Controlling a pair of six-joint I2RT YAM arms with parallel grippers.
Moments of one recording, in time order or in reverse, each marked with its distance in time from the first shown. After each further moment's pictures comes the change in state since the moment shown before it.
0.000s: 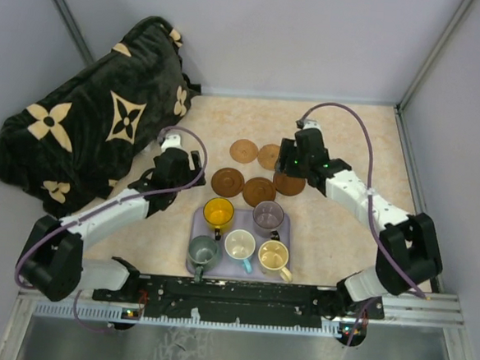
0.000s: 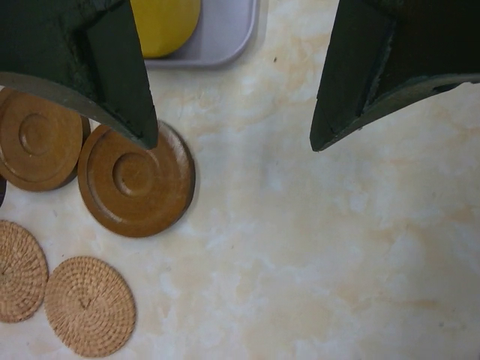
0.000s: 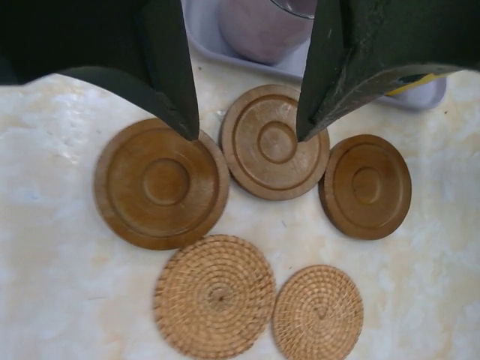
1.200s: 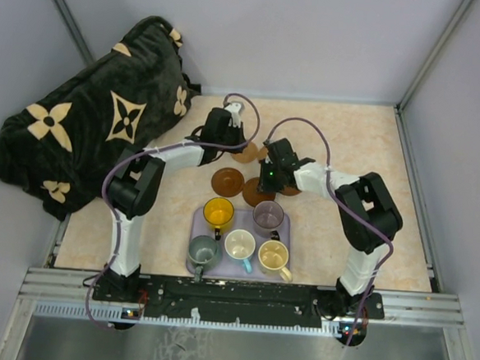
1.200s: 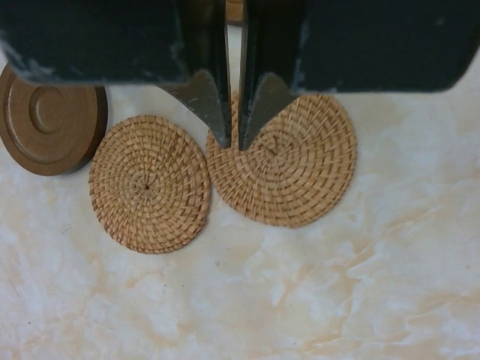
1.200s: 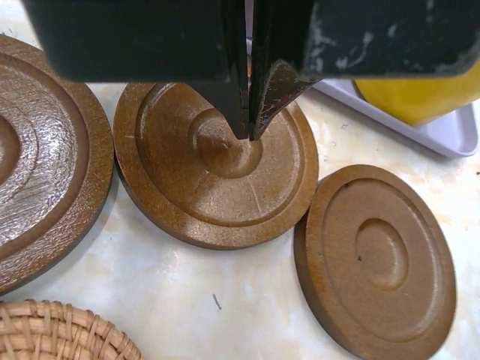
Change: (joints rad) left arm 0.018 0.839 0.716 0.220 0.460 0.238; right arm 0.086 0.395 0.085 0.055 -0.282 0.009
